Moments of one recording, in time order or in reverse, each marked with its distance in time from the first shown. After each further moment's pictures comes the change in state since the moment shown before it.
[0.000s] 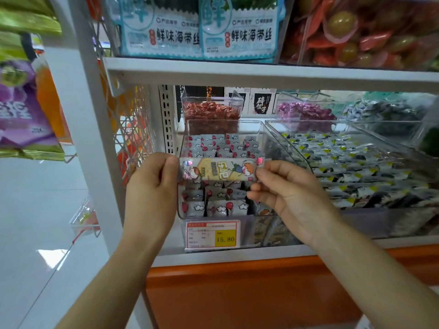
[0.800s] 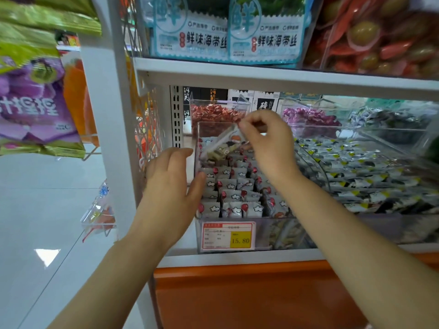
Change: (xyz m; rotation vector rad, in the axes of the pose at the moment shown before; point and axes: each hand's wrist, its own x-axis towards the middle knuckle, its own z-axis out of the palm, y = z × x) left_hand 0.009 -0.023 -0.010 0.391 -0.137 0.277; right_hand 0.065 -0.014 0.058 -0.724 0.105 -0.610
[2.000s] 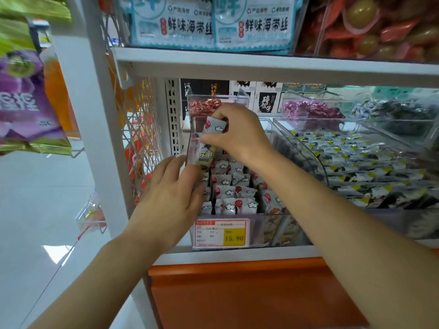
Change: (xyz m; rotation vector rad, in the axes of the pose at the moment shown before) left_hand -0.007 -0.011 0.013 0.218 -0.238 0.114; right_hand 0.020 0.003 0.020 -0.320 -0.306 -0.103
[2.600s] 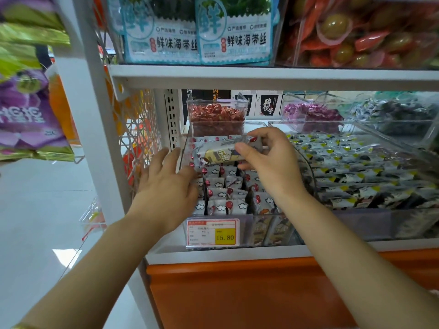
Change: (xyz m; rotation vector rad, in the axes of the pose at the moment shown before) left_hand 0.018 0.012 -0.013 0.157 -0.152 -0.126; right_hand -0.061 0.024 -0.024 0.566 0.272 0.229
